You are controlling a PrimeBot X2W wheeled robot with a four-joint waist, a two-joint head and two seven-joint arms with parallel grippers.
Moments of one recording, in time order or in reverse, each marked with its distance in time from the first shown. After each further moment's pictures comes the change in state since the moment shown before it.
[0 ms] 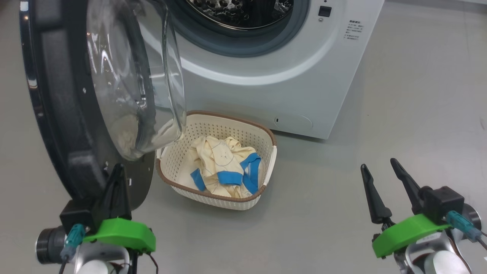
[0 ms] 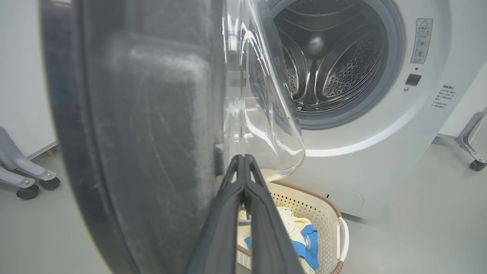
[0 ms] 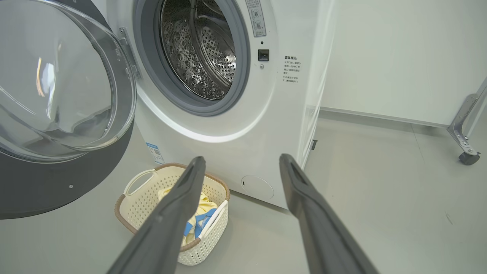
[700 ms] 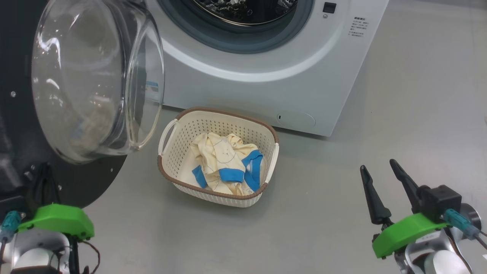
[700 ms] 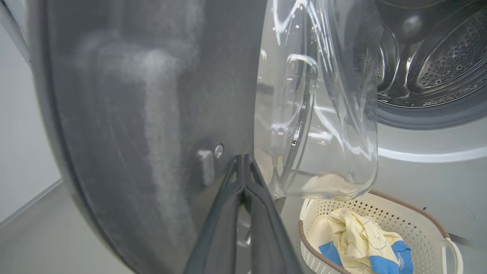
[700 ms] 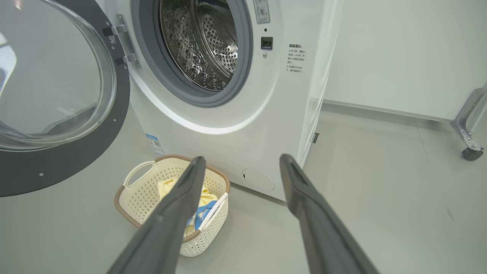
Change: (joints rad) left arm -0.042 0.110 0.158 0.157 -0.043 0.004 -0.007; right arm -0.002 0.000 -0.001 0.003 -0.011 0.000 0.019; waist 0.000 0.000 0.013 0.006
